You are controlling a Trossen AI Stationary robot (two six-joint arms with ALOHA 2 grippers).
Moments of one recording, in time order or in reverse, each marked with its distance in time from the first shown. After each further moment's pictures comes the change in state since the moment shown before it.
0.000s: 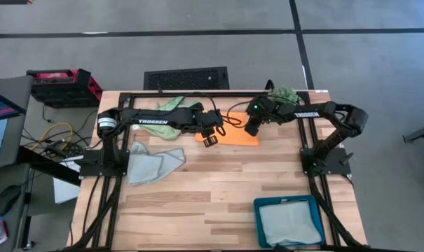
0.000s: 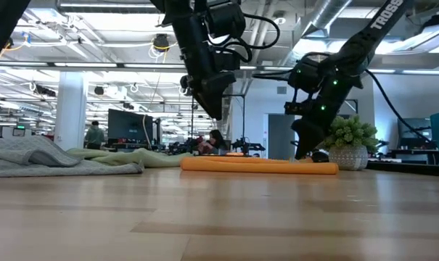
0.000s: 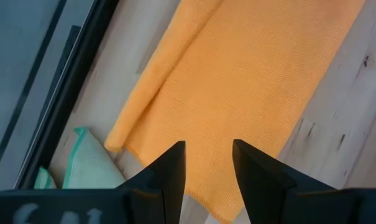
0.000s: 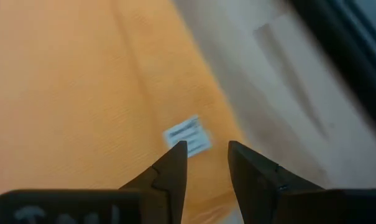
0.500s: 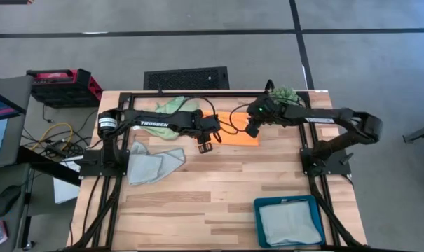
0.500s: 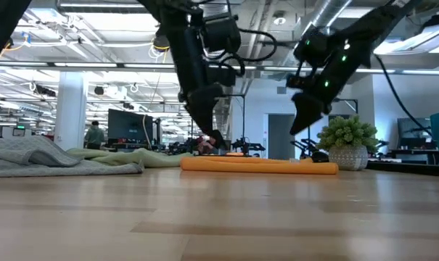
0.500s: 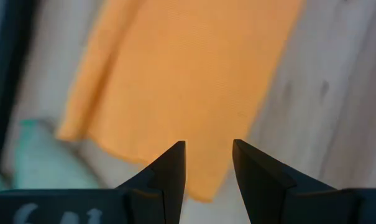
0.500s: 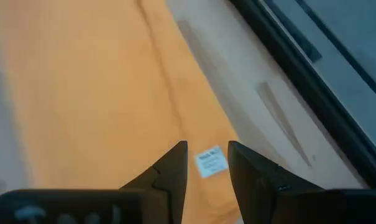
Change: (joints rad) left arm 0.005 0.007 -0.118 0.048 0.135 0.108; right arm 0.114 -0.211 0.000 -0.072 0.014 0.032
